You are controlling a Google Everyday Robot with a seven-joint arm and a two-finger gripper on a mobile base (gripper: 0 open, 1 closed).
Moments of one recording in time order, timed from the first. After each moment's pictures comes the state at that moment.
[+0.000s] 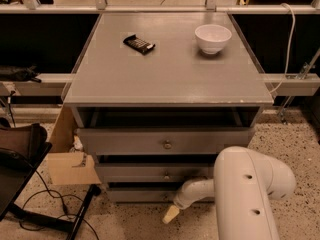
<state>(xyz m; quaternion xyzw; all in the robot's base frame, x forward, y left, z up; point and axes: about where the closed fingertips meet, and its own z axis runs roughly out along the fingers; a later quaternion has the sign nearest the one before) 0.548 -0.077 0.152 -0.47 0.86 0.12 0.13</state>
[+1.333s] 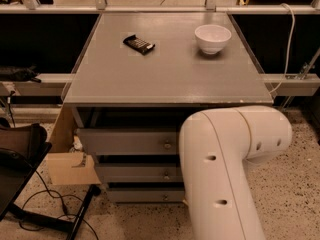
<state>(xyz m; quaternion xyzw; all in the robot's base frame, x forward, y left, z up) 0.526 -0.125 0.270 -0.49 0.86 0.05 0.14</state>
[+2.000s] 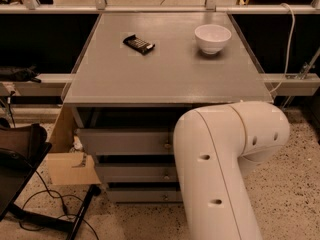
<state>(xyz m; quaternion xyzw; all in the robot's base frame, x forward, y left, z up) 0.500 -0.136 0.279 -0.48 0.87 0.06 0.13</state>
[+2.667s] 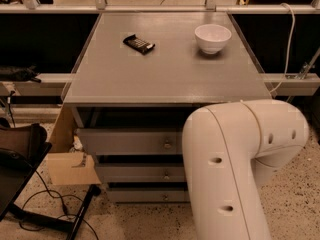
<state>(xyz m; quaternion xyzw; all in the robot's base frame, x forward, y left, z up) 0.448 -0.161 0.299 -0.47 0.87 0.07 0.13</state>
